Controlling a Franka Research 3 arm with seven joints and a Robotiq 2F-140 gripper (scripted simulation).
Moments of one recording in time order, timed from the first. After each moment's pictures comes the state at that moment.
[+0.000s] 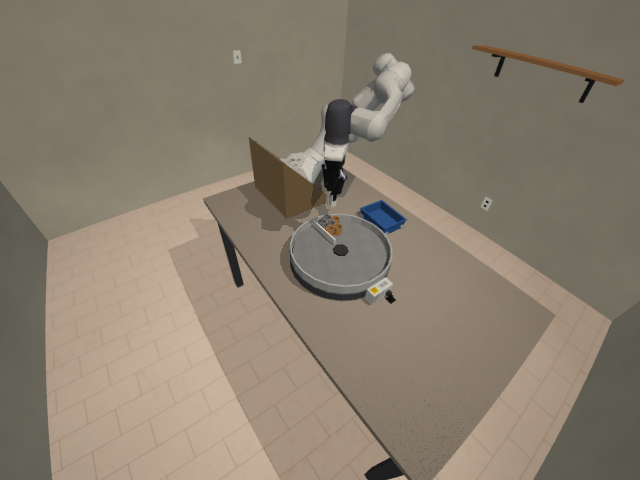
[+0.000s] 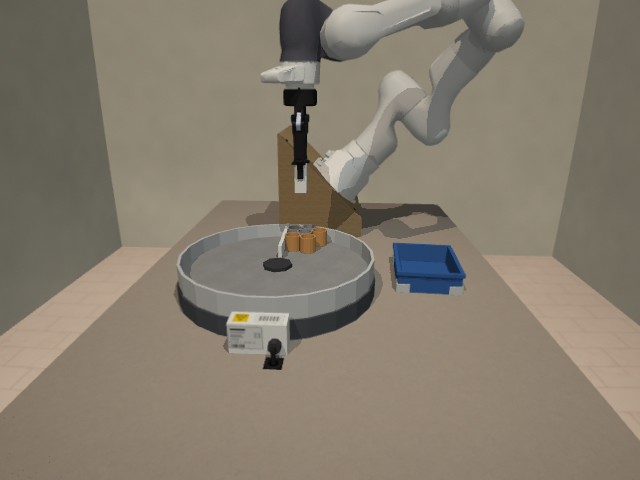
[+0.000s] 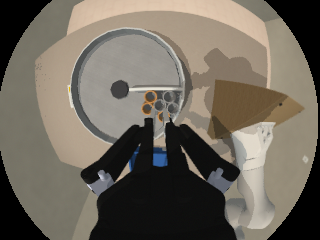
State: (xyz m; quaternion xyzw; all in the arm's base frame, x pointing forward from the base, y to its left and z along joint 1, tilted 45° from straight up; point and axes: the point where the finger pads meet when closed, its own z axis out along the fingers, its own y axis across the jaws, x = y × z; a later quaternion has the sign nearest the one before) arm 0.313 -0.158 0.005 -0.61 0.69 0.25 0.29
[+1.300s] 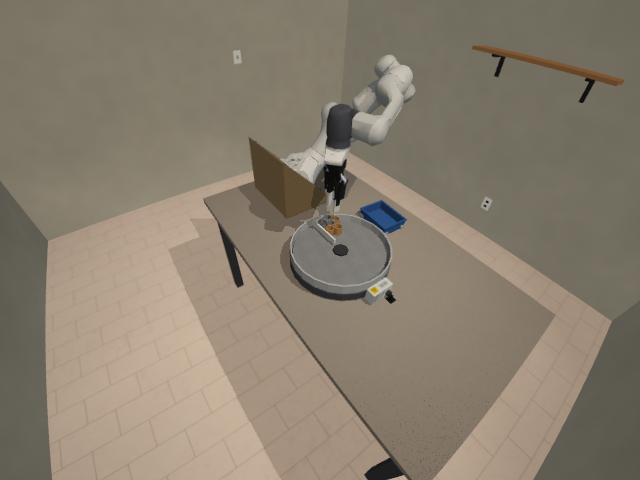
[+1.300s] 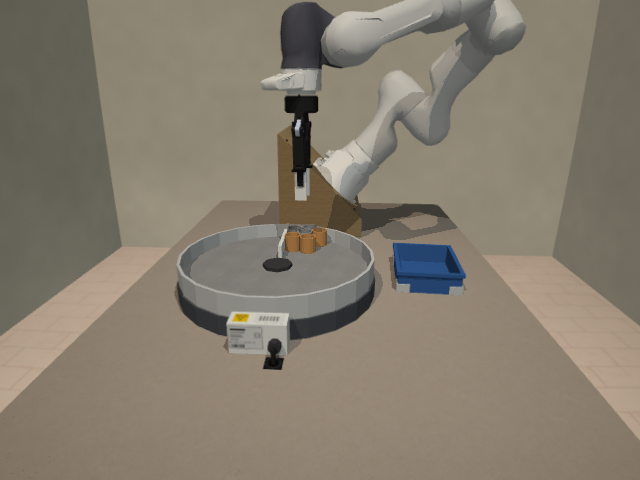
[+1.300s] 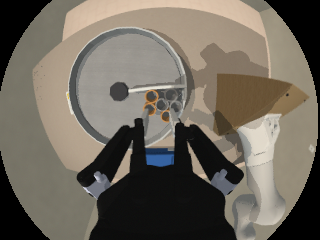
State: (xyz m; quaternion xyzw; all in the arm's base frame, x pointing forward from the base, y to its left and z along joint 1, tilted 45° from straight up) arm 0.321 -0.146 -0.002 -0.58 0.72 0.26 0.28
